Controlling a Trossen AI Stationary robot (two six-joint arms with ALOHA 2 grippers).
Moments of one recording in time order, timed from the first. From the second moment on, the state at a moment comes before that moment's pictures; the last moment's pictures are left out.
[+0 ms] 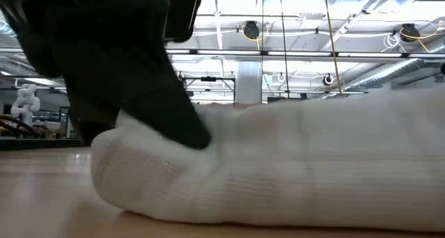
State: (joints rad) left arm -0.62 2.00 1.12 0.13 -0.28 -1.03; right arm 0.97 1.75 0.77 0.16 0.65 0.85
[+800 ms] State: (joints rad) left arm -0.54 1.71 1.12 0.07 -0.59 -0.57; right arm 0.92 1.21 0.77 -0.30 0.87 0.57
